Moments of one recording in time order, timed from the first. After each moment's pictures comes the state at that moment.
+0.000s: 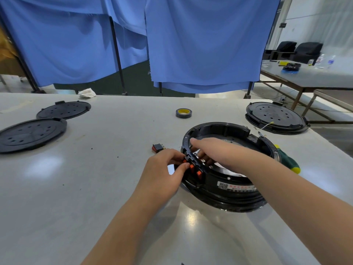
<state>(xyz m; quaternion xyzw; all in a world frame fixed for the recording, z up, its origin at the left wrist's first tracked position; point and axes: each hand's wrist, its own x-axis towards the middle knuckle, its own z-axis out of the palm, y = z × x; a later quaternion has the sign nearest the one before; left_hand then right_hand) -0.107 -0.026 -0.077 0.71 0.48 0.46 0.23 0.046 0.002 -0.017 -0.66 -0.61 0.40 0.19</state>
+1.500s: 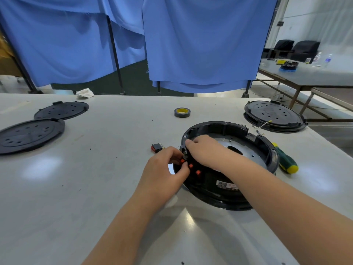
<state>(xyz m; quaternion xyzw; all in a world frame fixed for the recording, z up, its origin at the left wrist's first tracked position) -0.106 -0.027 -0.077 0.72 0.47 0.46 0.22 0.027 0.003 -0.019 -0.69 -0.64 0.27 0.20</state>
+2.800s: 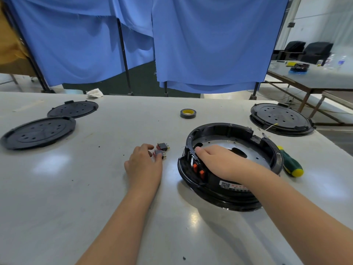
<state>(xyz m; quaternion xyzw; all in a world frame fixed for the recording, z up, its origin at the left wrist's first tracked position) -0.130 0.013 -0.101 0.56 0.71 0.43 0.09 0.052 -0.023 -0.022 -0.63 -0.71 0.27 0.15</state>
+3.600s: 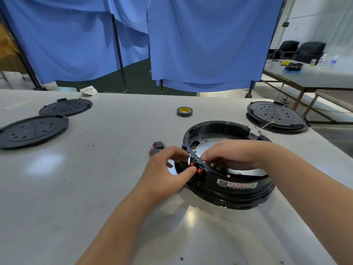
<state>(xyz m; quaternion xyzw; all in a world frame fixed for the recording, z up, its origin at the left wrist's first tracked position) -0.111 -0.033 -0.072 0.72 0.46 0.44 0.28 0.085 0.001 -0.016 -0.55 -0.61 0.56 0.10</state>
